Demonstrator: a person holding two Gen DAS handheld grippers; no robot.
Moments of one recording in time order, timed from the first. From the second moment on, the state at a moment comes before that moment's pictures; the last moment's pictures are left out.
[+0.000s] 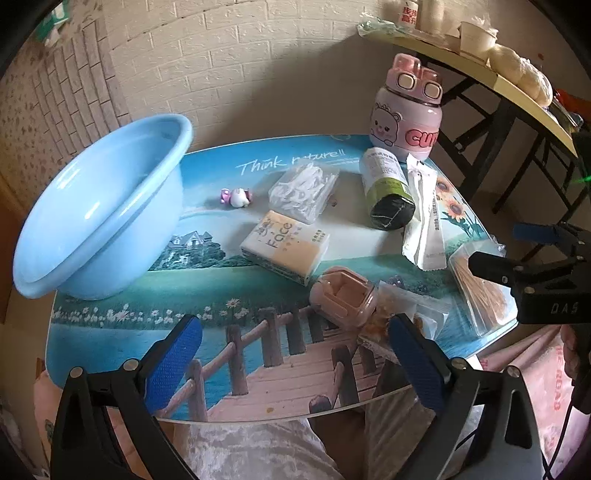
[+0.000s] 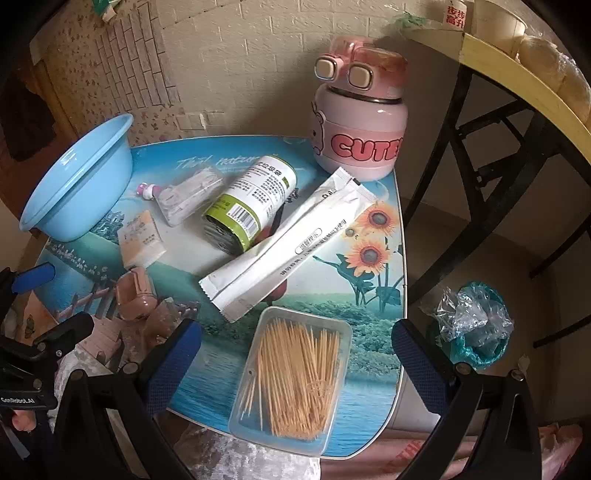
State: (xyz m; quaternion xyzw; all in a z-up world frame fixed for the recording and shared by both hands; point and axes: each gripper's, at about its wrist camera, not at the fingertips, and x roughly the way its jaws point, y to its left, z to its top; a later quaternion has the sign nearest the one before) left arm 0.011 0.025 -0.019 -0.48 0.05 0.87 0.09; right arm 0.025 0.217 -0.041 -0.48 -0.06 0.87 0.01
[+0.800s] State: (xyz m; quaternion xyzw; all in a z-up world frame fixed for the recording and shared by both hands) left arm -0.008 0.038 -0.049 -0.50 0.08 0.85 0.16; right arm 0.032 0.220 -0.065 -0.51 -0.05 0.86 0.03
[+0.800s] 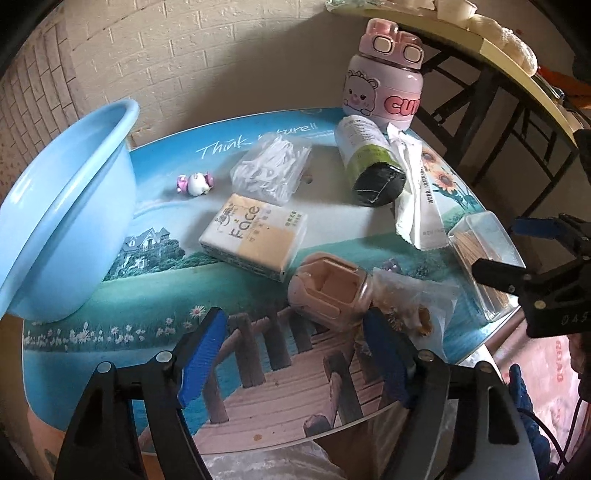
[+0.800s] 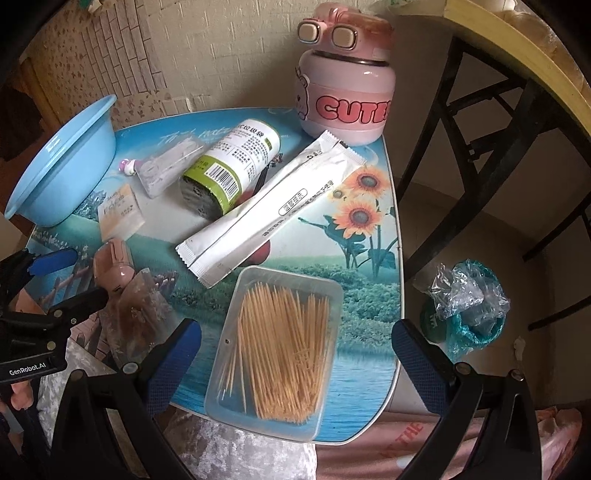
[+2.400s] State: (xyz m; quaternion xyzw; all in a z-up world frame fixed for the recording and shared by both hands) left arm -0.027 0.055 -0.059 -0.46 0.10 0.85 0.23; right arm 0.025 0.222 -0.087 -0.53 0.01 0.85 0.00
